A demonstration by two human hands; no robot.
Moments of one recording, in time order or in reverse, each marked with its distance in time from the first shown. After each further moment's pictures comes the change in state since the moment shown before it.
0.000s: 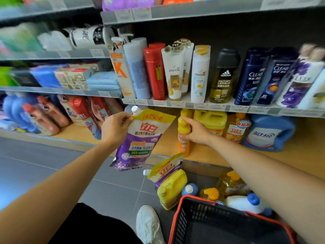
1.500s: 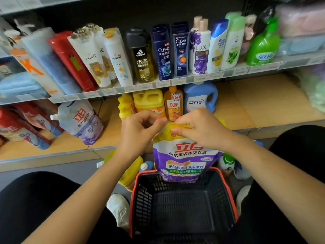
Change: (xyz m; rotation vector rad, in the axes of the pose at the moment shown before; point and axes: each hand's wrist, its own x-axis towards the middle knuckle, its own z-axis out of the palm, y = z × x) left_hand -0.146 0.249 0.044 -0.675 -0.380 0.277; right_hand -0.257 0.001 -0.126 -0.233 0.193 -0.306
